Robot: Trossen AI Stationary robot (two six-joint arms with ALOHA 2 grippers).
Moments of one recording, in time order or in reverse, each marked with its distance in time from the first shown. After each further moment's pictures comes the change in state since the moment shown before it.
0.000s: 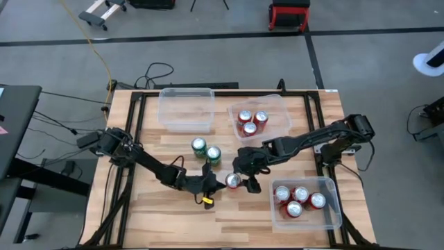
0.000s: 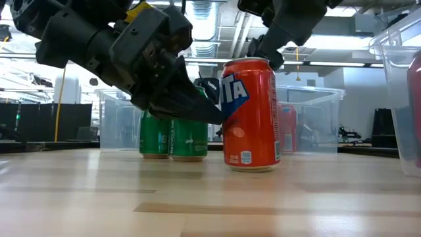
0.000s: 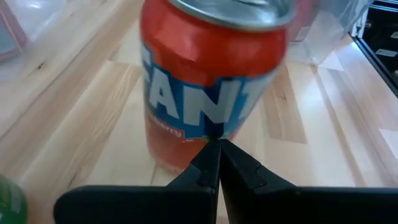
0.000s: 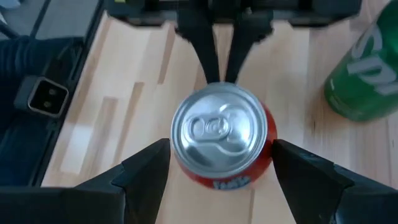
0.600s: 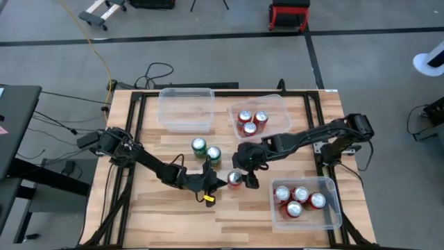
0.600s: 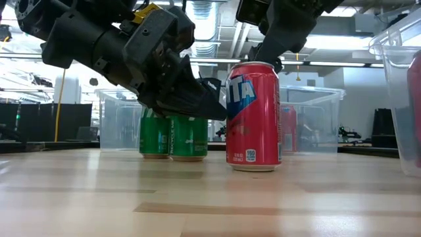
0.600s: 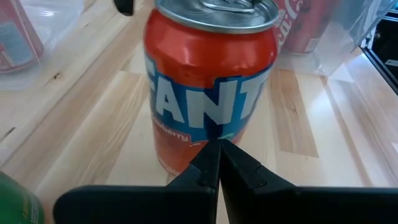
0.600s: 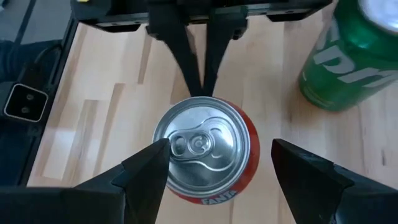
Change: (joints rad) left arm 0.009 0.000 0.001 0.015 -0.014 0.005; right arm -0.056 0.000 0.000 -0.022 0.017 0.000
